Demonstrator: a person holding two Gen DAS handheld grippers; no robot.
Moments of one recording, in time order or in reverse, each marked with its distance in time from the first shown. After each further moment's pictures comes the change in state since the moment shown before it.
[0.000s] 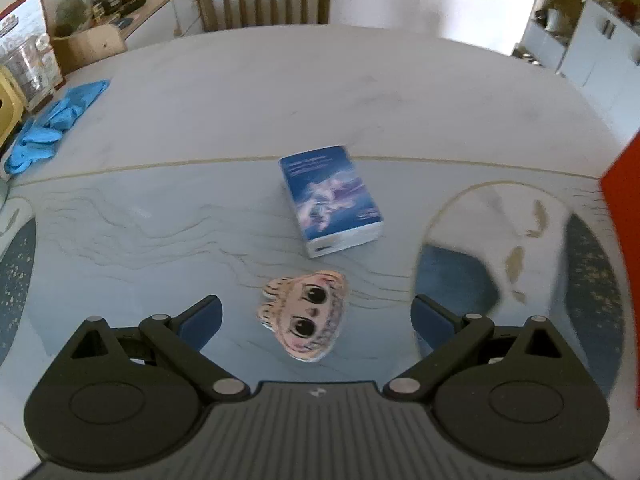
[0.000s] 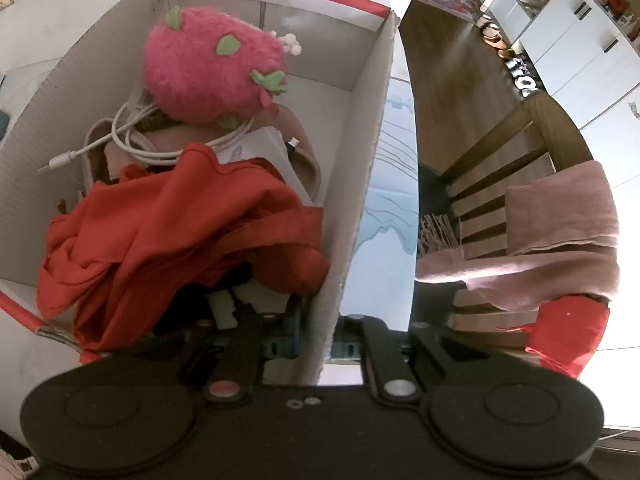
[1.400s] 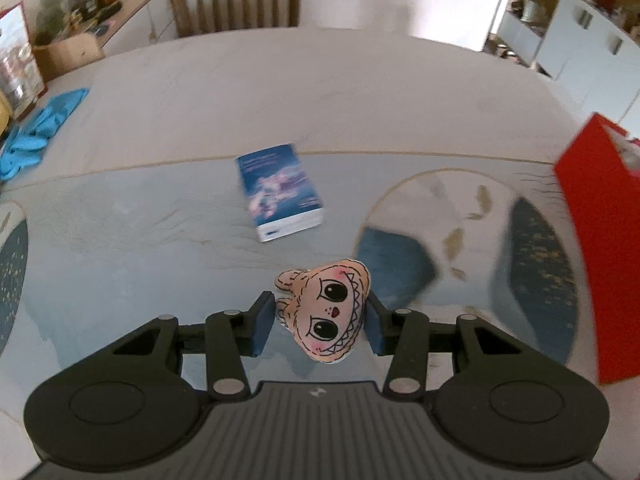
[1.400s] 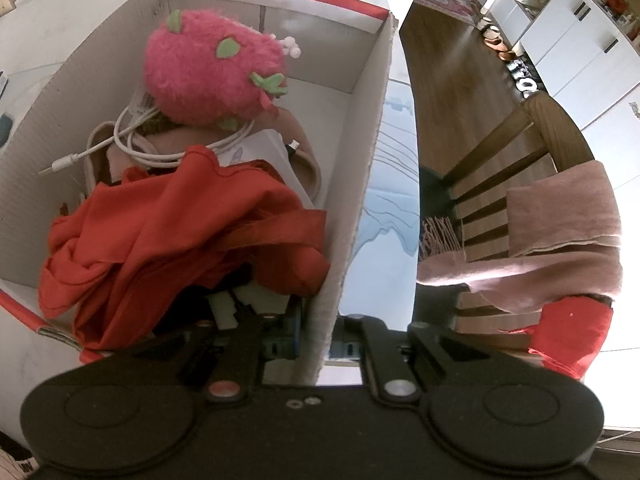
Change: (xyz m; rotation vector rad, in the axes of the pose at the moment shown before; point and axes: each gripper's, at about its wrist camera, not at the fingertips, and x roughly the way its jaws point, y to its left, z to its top) left arm -0.038 -0.031 -0.003 0.050 0.011 -0.082; right arm 0.000 0.002 0.001 0.005 -0.010 0.008
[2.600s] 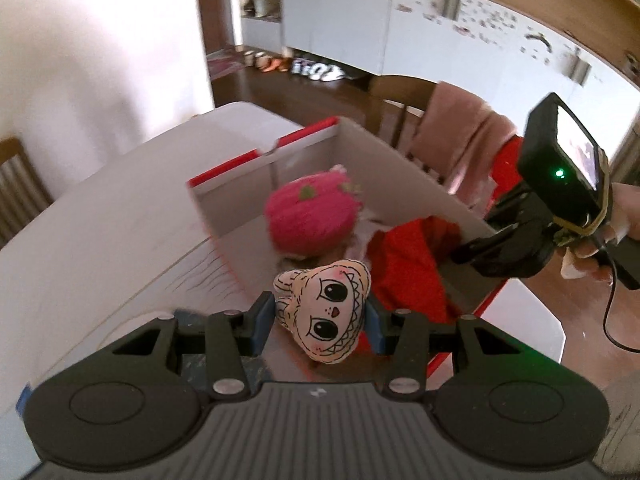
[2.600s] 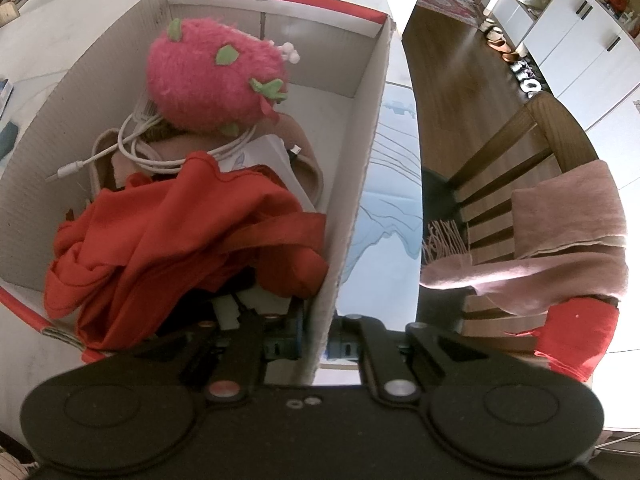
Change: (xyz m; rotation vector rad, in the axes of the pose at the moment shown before) left arm -0.078 -0.278 0.020 0.646 -0.108 -0.393; right arm 0.000 0.000 0.001 0.008 -0.016 0.024
